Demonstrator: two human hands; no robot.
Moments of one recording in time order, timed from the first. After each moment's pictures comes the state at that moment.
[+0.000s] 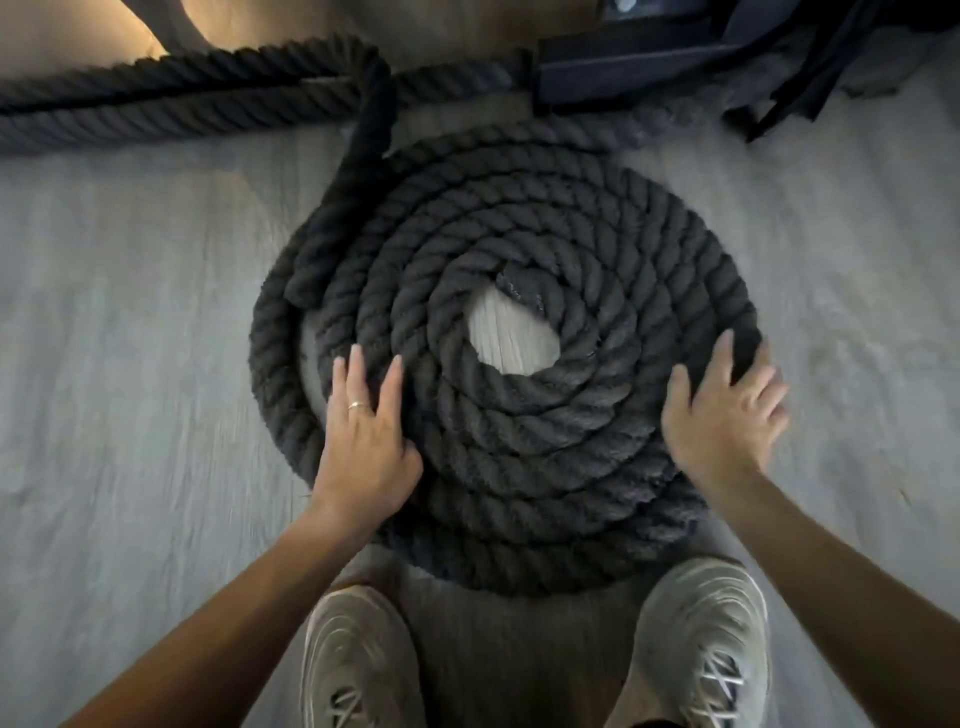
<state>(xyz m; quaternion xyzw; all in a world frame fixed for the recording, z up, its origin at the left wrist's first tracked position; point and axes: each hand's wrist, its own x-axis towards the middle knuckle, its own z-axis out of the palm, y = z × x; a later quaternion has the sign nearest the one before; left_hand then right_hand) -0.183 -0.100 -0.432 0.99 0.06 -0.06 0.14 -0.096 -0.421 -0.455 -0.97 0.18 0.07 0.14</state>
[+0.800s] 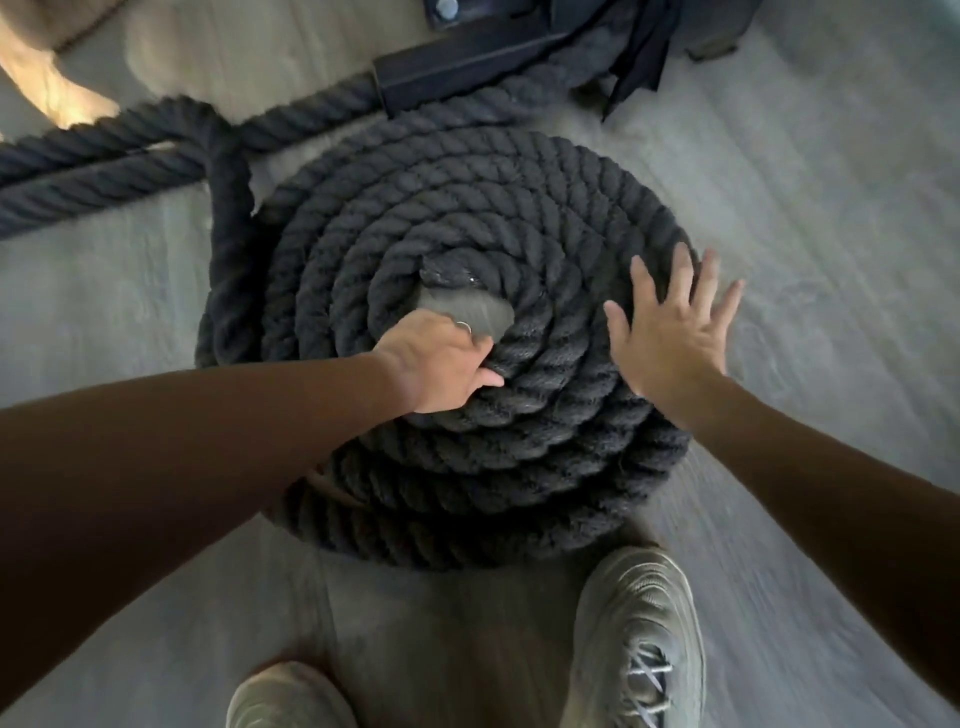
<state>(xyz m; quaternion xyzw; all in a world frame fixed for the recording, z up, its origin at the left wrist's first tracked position) -0.013 -0.233 -0.420 0.88 -0.40 -0.13 -0.21 -0.035 -0.484 -0.438 -0.99 0.10 0.11 -0.01</state>
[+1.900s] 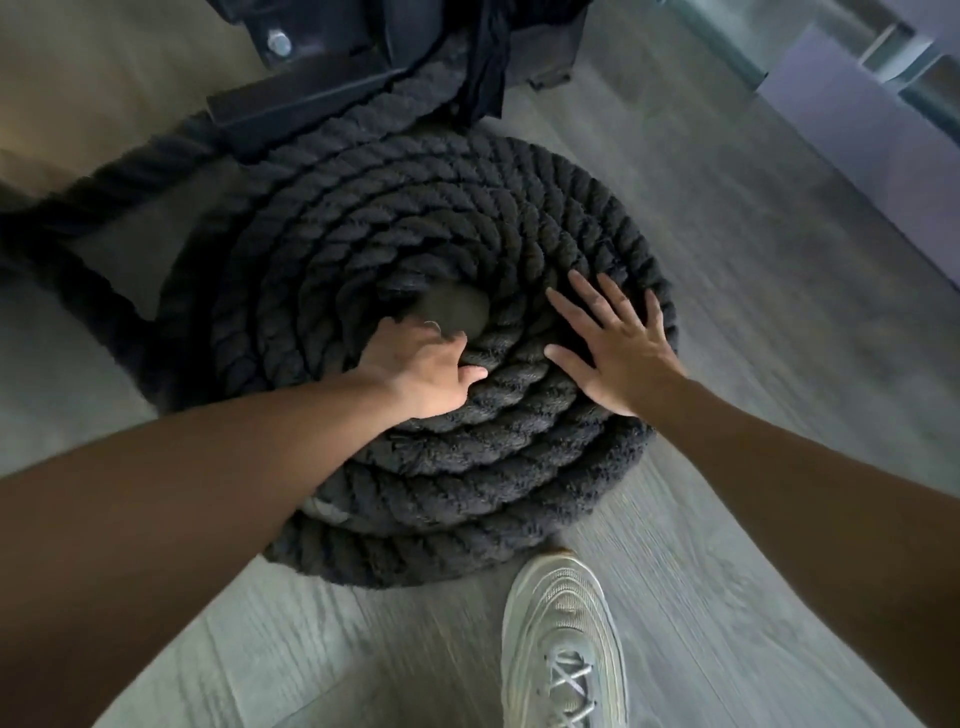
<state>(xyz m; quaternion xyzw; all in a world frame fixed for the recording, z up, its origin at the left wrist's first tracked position) 0.009 -0.334 -0.433 0.92 -0.31 -0.20 -0.10 -0.056 -0.578 -0.445 -0.99 0.00 0.16 0.03</state>
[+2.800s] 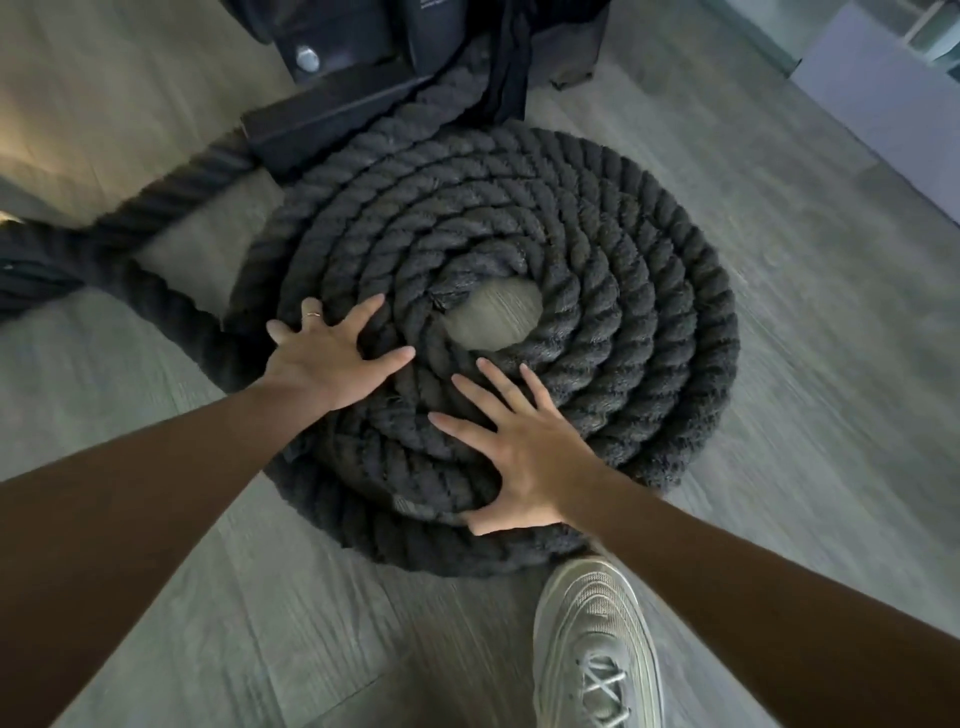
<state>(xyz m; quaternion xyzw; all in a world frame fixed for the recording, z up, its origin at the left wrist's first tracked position) 0.030 -0.240 -0.415 0.96 0.00 -0.28 0.00 -0.105 -0.454 -0.449 -0.96 -0.23 0.16 0.08</state>
